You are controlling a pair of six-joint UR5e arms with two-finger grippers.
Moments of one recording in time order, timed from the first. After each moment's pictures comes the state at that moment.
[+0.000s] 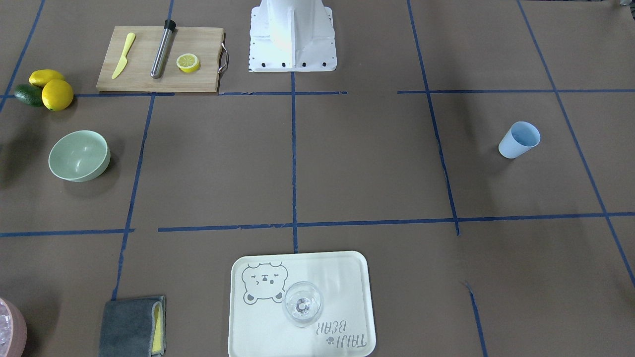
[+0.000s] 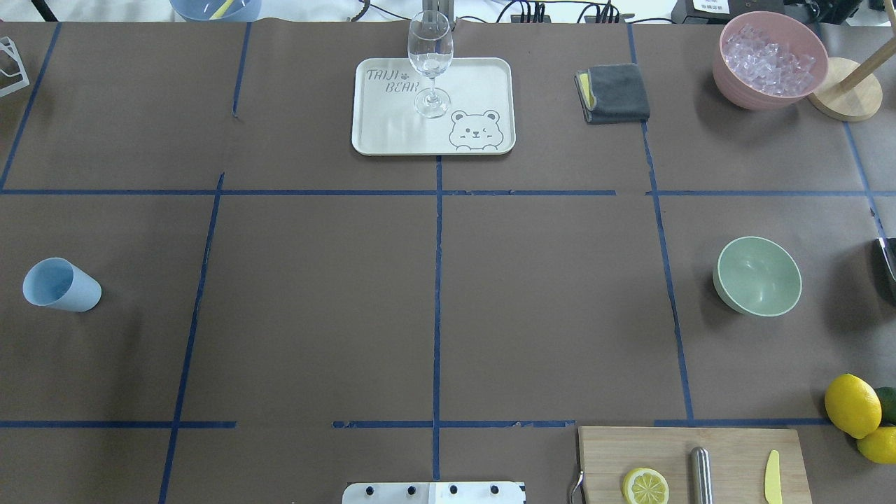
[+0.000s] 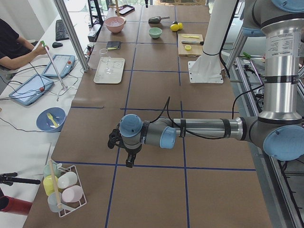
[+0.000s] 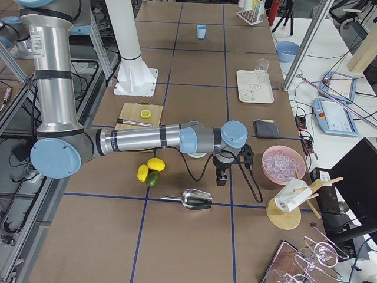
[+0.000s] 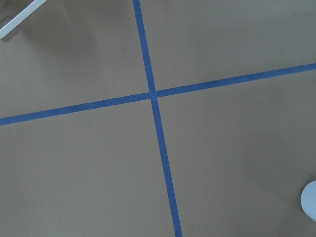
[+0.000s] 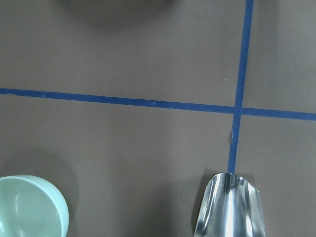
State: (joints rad) left arm -1.52 -1.50 -1.62 -1.76 -2.40 0.04; right arm 1.48 -1.52 1.65 -1.65 2.44 0.03
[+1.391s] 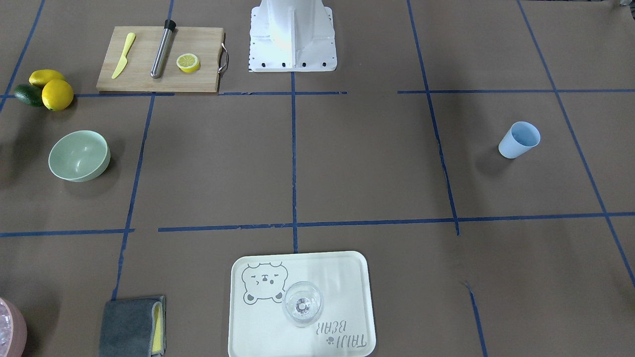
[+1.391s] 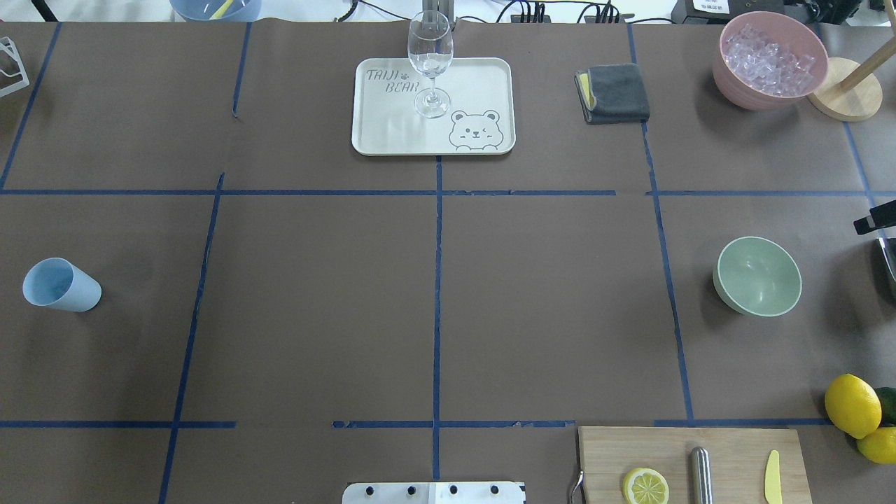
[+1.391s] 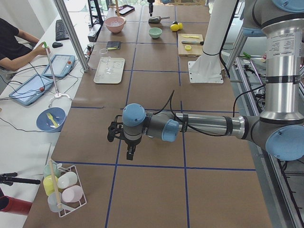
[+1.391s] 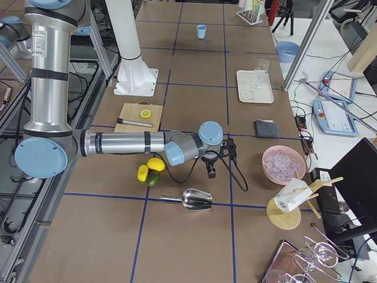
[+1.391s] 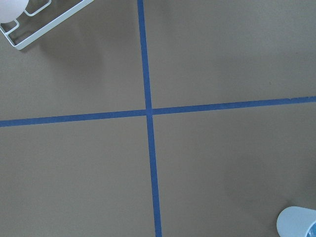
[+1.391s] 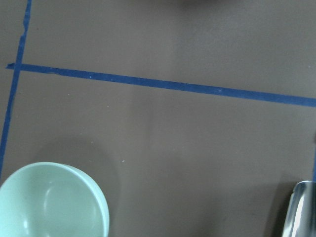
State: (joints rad) left arm -1.53 -1.49 -1.71 -1.77 -2.39 -0.13; right arm 1.26 -1.69 1.71 -1.11 2.41 0.45
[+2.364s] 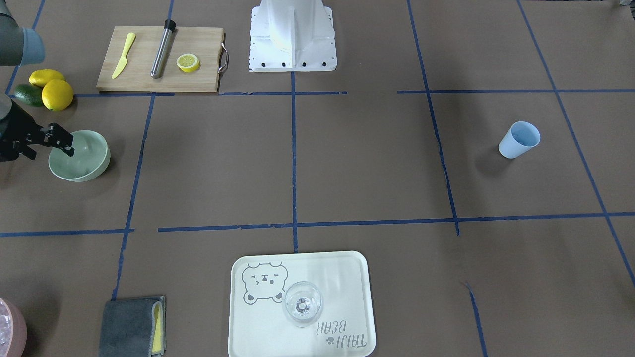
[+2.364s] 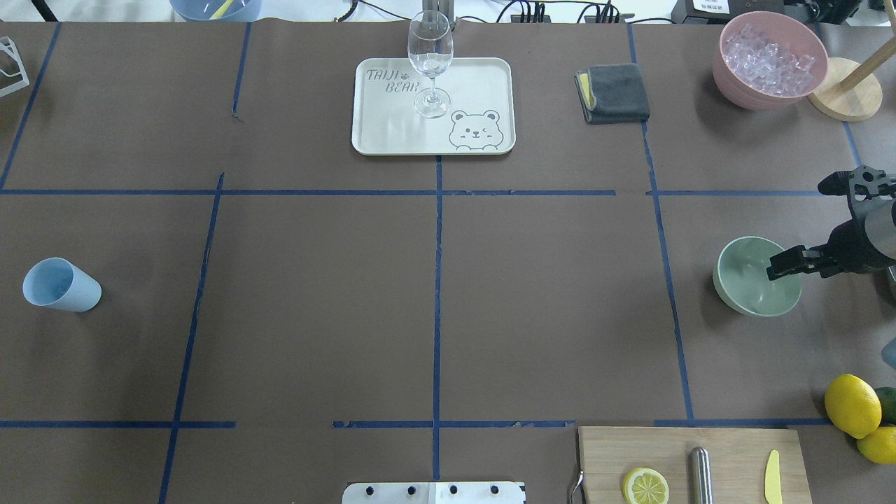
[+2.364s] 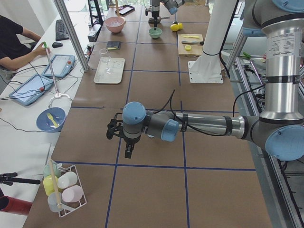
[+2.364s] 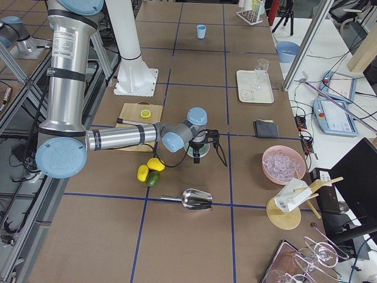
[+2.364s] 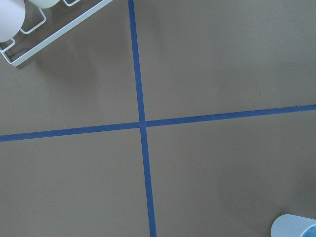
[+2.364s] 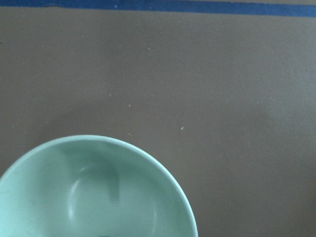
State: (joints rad) left arm -1.53 -1.49 -1.71 -1.81 -2.39 -0.13; right arm 0.94 -1.71 1.75 -1.05 2.17 0.78
